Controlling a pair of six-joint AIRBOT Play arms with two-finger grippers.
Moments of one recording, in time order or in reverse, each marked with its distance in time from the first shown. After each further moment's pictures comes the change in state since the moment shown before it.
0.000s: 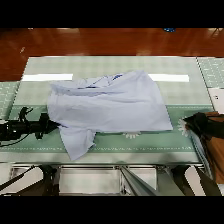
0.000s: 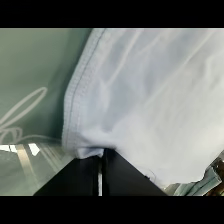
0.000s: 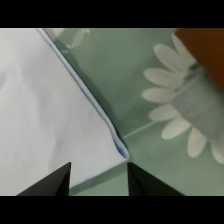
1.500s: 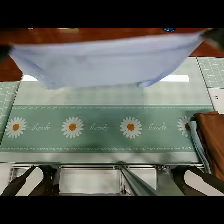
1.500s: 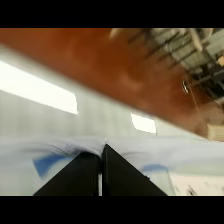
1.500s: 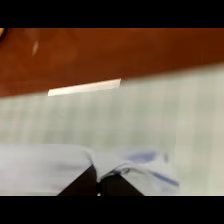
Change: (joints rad) left arm -0.033 0.261 0.781 -0.352 -0.090 0.066; right arm 0.482 -0.375 1.255 0.064 0.053 0.114
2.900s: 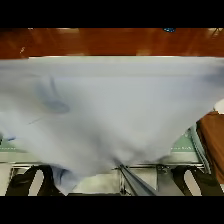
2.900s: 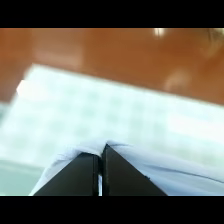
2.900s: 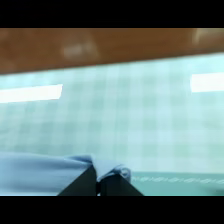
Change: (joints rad) left arm -0.259 0.404 0.171 1.007 -0.158 -0.453; right arm 0.003 0.550 -0.258 -0.301 0.180 0.130
